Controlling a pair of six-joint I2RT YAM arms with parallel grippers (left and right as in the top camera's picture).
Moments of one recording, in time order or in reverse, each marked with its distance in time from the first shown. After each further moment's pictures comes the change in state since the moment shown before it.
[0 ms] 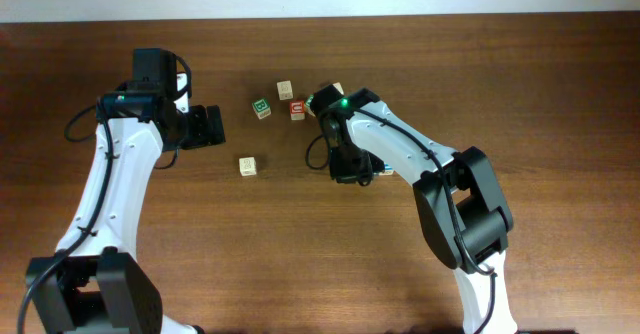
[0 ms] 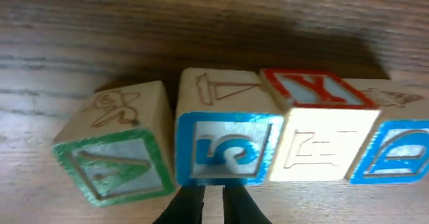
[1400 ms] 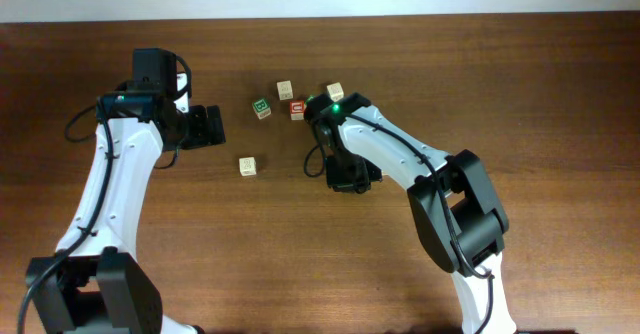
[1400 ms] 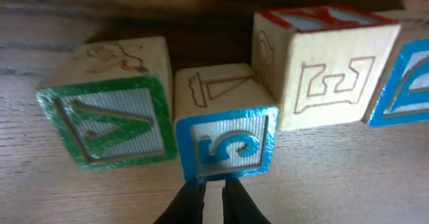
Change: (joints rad) left arm 0.000 0.000 0.000 0.000 0.000 0.000; right arm 0.037 0.000 -0.001 -0.069 0.016 0.092
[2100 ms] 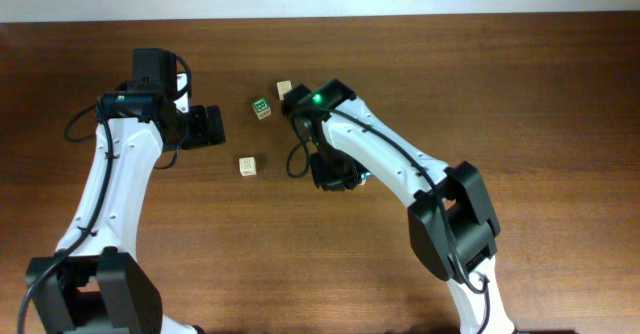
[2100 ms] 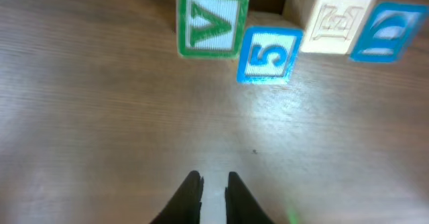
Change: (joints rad) left arm 0.000 0.000 0.000 0.000 0.000 0.000; right arm 0.074 0.000 0.197 -0.226 0.003 -0.067
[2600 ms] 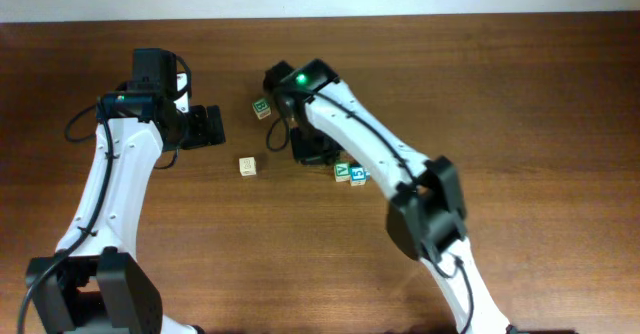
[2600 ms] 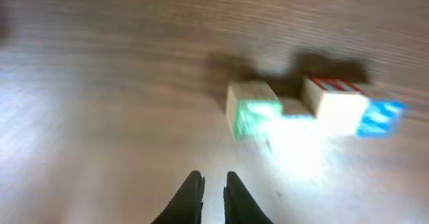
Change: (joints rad) left arm 0.000 0.000 0.000 0.000 0.000 0.000; right arm 0.000 0.167 0.418 -0.116 0.004 0.002
